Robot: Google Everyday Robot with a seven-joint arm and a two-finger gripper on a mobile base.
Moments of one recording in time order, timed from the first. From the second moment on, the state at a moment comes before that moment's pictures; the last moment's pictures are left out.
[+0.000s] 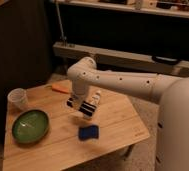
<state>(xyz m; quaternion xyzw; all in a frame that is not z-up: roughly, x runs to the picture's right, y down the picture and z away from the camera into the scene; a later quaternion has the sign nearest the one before) -0.082 0.091 0.758 -0.01 -0.34 -0.90 0.26</state>
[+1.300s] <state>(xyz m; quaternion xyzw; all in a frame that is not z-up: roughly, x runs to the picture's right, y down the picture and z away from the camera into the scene) -0.045 0.200 0.771 0.01 -0.35 -0.91 0.22</state>
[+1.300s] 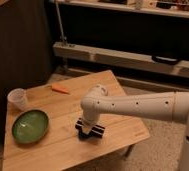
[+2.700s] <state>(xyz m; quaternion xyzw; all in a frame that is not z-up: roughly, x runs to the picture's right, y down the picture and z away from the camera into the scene) -0.054 0.214 0.796 0.00 -0.39 -0.90 0.17</state>
